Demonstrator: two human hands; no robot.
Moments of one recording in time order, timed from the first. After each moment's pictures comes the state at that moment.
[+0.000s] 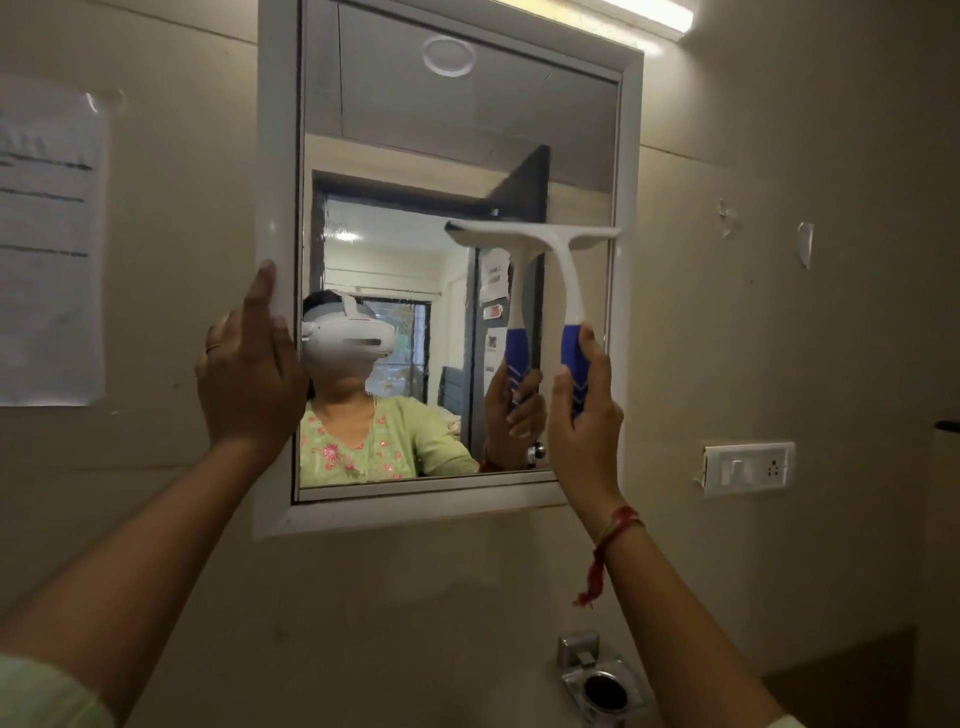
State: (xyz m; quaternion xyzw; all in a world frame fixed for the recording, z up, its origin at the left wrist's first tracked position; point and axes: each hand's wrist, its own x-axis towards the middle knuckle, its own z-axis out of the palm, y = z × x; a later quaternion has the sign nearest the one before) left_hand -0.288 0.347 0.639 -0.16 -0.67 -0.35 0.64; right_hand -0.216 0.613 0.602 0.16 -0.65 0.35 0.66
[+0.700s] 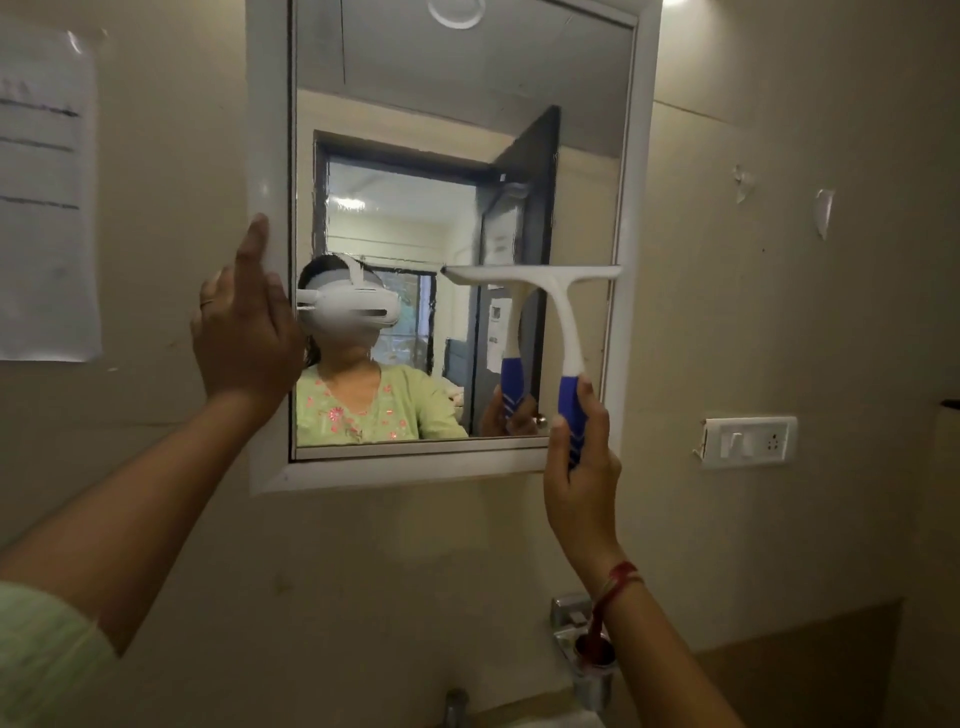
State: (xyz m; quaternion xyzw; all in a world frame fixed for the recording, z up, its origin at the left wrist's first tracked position) left_hand -0.290 0.348 0.639 -0.15 -0.66 -0.36 0.64; right_hand -0.204 0.613 0.526 0.13 -0.68 0.36 0.62
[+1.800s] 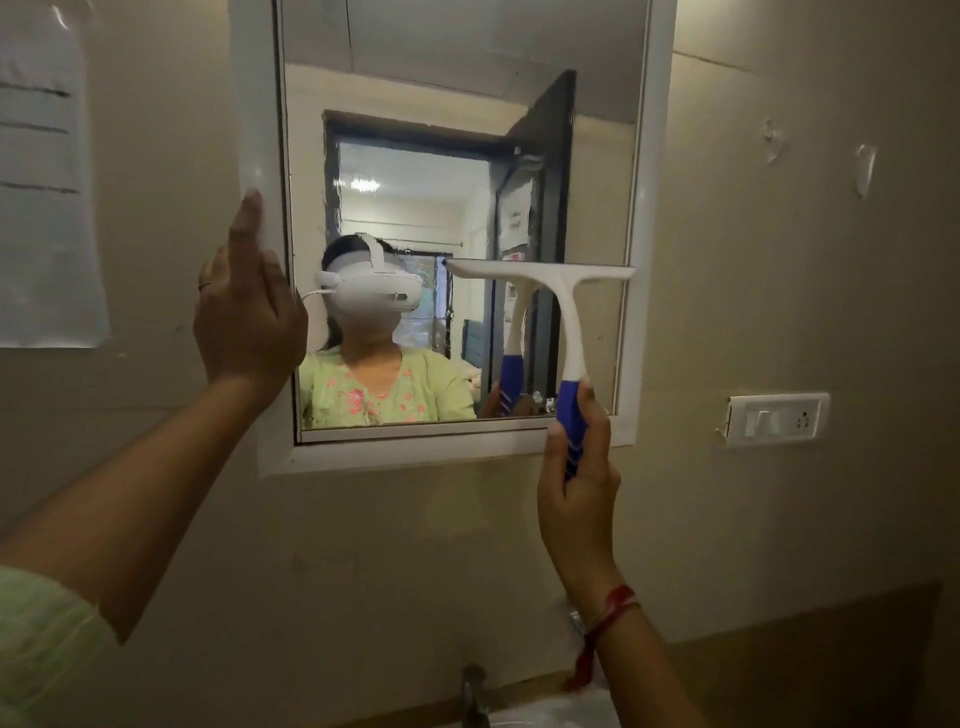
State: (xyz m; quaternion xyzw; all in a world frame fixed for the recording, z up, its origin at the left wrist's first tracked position) left_hand -0.289 0.349 0.638 -0.17 -0.66 -0.36 0.63; right_hand -0.199 0.597 0.501 0.12 -0.68 0.42 0.59
